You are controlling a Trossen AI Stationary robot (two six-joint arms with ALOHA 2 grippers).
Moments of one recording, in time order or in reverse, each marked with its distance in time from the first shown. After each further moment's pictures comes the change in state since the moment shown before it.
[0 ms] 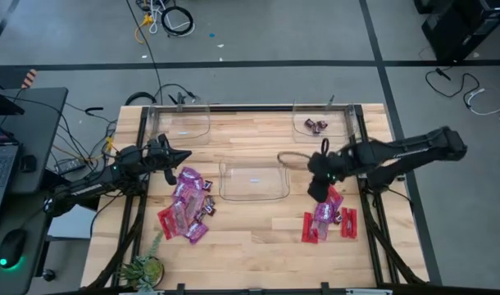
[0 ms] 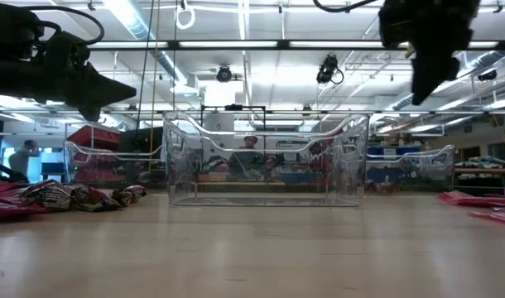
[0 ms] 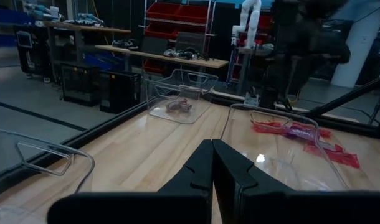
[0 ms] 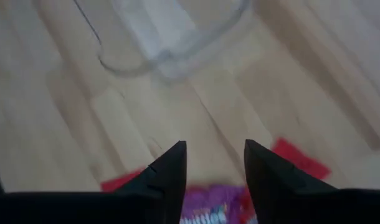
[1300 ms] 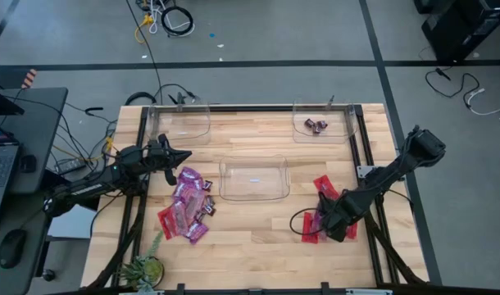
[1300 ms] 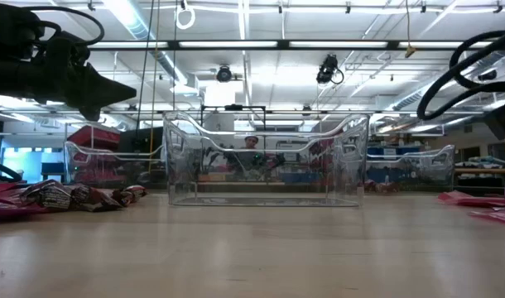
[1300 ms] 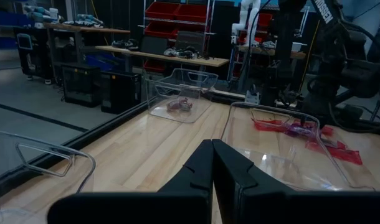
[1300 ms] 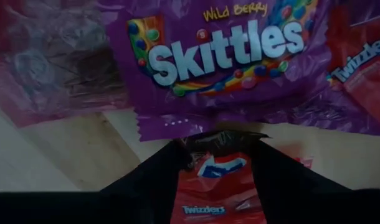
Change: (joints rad) left arm 0.000 0.005 0.000 0.000 0.002 0.018; right arm 0.484 0.316 -0.273 0.126 -0.209 0.364
